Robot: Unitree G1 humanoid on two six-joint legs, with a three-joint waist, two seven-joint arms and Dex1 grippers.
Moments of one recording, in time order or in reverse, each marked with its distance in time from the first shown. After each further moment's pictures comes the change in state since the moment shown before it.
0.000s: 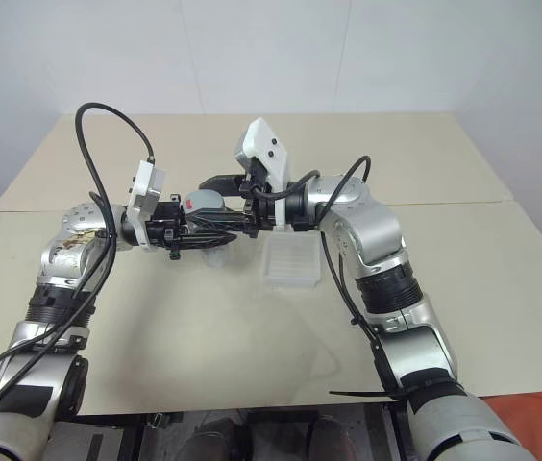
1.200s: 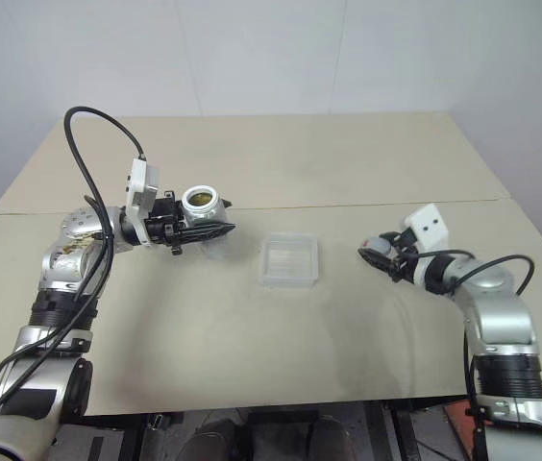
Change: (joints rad) left arm 0.016 -0.043 0.053 0.012 0.012 -0.023 0.093; right arm 0.599 -0.340 -0.314 0.014 -0.172 -0.164 -0.269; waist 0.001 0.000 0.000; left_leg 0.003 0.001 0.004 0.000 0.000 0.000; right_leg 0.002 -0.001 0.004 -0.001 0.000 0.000
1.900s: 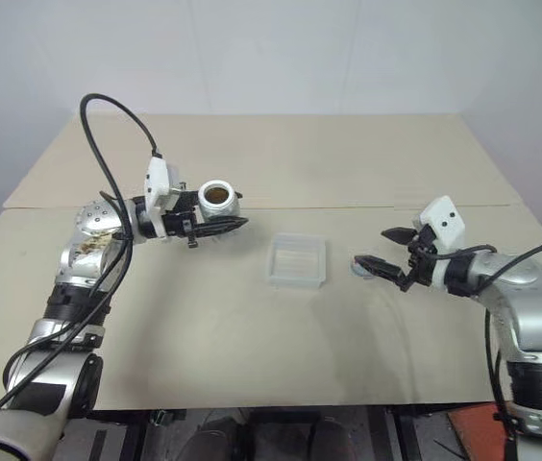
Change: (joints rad) left arm -0.063 -0.038 -0.064 0.066 0.159 -0.221 0.122; right arm 0.058 -0.210 -0.061 -0.232 0.242 0.175 0.253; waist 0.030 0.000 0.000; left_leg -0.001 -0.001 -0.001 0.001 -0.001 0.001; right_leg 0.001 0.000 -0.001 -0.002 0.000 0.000
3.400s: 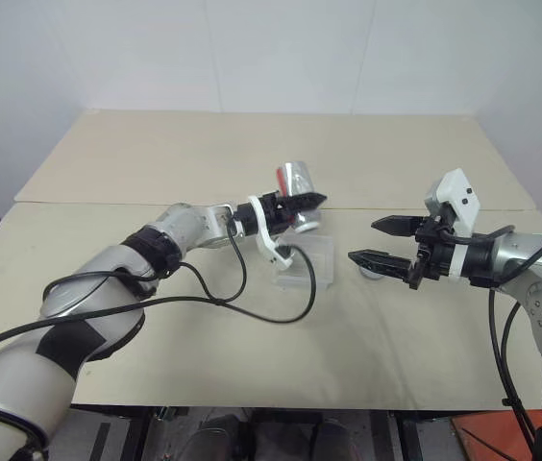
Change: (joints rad) left arm -0.432 -0.117 -0.793 0.588 1.383 -0.587 1.649; right arm -0.057 -0.088 -0.061 -0.146 0.205 0.194 -0.008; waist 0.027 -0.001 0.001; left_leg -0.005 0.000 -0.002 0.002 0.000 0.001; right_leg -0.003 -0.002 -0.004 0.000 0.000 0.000
